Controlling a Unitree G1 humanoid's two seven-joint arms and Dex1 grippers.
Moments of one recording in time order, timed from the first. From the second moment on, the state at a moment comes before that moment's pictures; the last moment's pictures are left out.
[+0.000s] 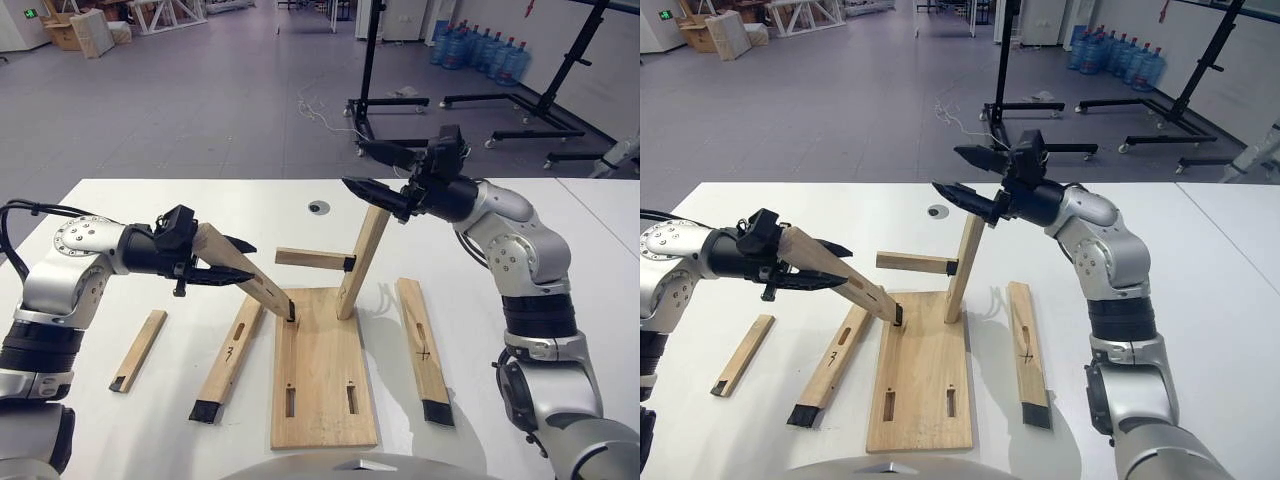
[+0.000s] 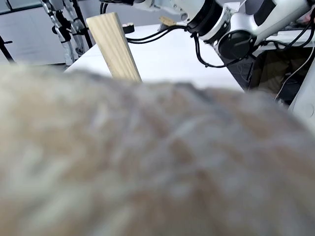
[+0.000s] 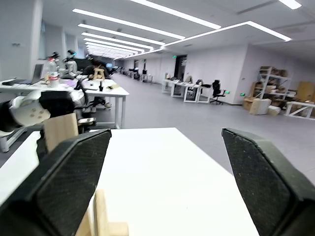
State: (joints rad) left arm -0.41 0.84 -0.04 0.01 -0.57 0.29 -1.46; right arm -0.62 -0.46 -0.05 -0.01 0.63 0.44 0.98
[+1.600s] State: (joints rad) left arm -0.77 0.77 -0.28 0.24 -0.45 0.56 -1.53; right arm -0.52 -0.53 0.01 -0.09 0.63 0.48 1.09
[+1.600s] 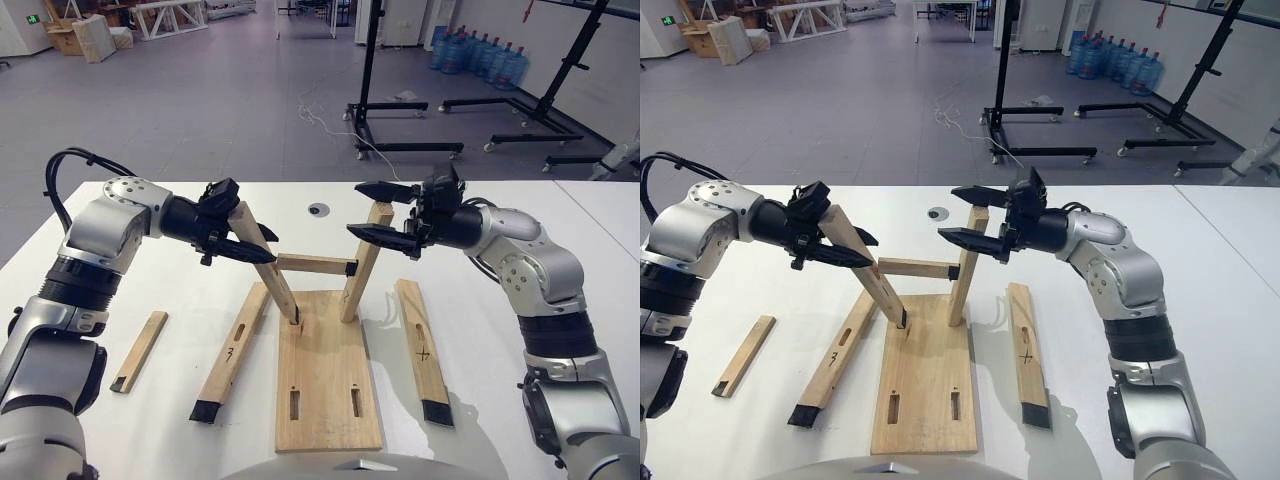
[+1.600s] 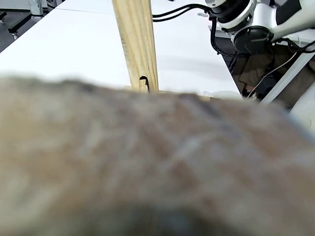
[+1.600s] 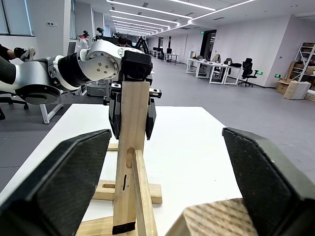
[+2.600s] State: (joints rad) left arm -0.79 0.71 -0.34 0.28 -0.38 0.52 -1.55; right arm -0.52 -0.53 0.06 -0.10 0.60 0.44 1.07
